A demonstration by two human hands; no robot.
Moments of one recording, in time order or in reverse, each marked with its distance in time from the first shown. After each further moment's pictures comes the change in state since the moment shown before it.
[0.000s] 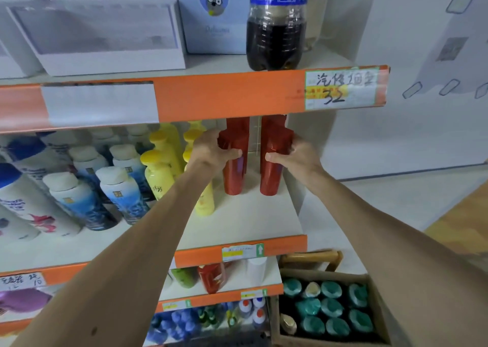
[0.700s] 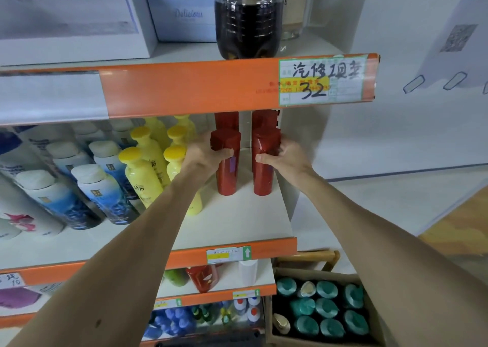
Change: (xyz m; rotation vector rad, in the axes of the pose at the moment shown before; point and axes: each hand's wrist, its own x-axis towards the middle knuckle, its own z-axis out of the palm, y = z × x) left_hand 0.012 -0.010 0.032 -0.077 0.038 -0.016; right_hand 0.022 0.031 0.001 0.072 -0.121 -0.033
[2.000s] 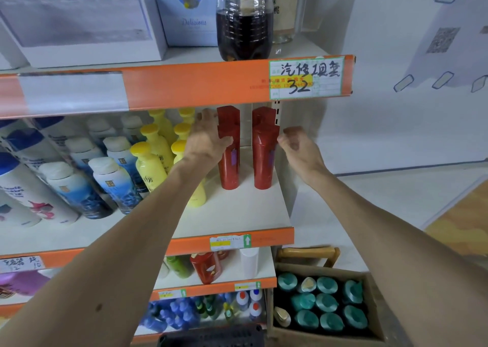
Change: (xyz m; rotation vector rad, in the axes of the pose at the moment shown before) left_hand -0.018 0.033 -0.015 0.386 0.122 0.158; right_hand -0.038 -0.026 -0.026 -0.122 0.150 -0.015
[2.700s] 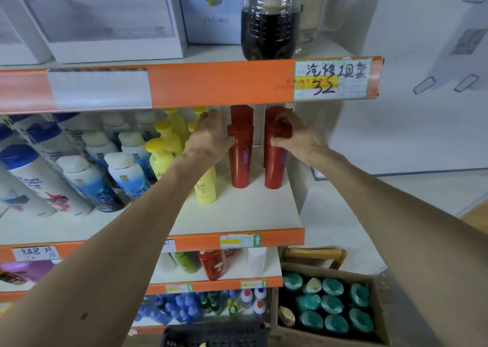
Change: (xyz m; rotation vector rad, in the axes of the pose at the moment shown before) left_hand 0.001 -0.011 -0.018 0.047 -0.077 -0.012; right_hand 0.024 -0.039 0.009 -0.315 -0.155 -0.130
